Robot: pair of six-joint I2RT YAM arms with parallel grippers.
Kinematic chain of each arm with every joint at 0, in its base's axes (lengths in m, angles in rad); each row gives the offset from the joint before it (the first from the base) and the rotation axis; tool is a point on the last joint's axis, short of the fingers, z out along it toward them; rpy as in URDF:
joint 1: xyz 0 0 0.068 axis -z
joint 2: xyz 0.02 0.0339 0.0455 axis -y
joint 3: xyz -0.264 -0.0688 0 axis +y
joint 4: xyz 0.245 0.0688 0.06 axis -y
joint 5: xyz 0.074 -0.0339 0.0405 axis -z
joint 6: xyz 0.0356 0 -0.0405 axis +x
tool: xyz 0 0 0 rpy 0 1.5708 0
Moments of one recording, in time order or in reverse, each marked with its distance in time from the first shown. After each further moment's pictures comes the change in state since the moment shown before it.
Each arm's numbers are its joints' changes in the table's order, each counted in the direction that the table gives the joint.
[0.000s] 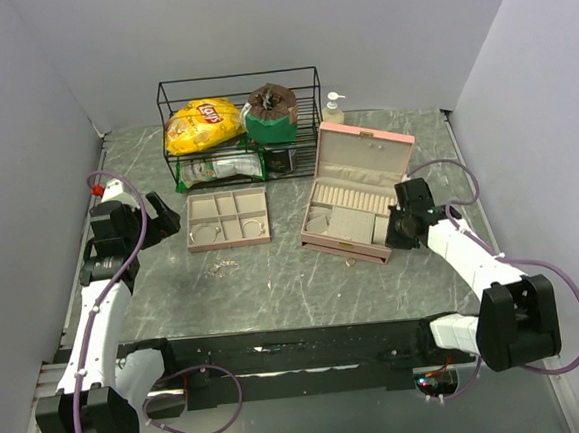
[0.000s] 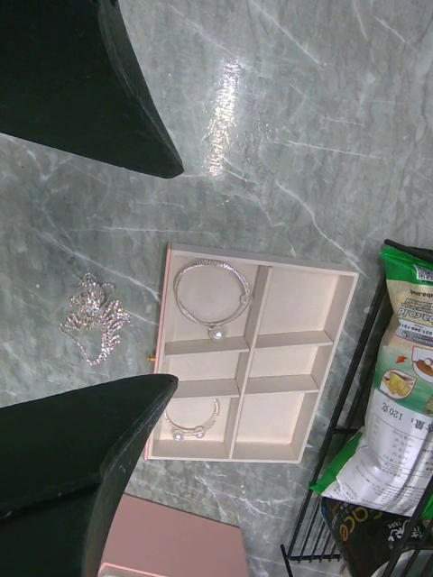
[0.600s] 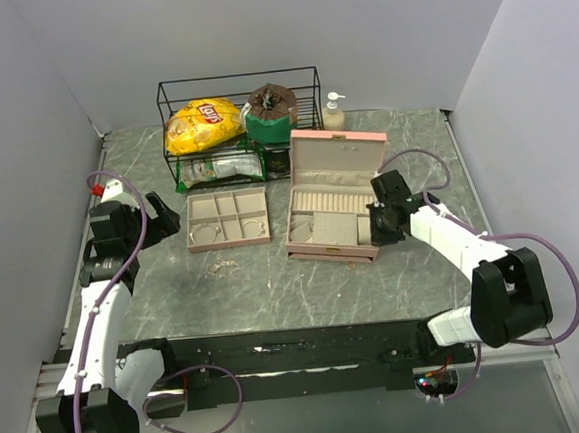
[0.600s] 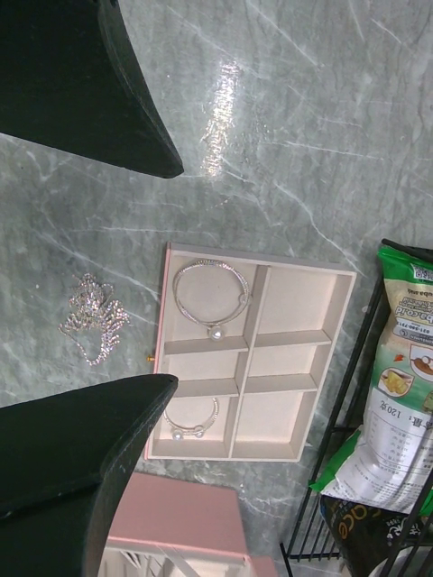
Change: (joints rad) left arm 0.000 0.005 0.000 0.000 0.002 0.003; right arm -0.134 -0.124 -0.112 -0.058 0.026 -0.063
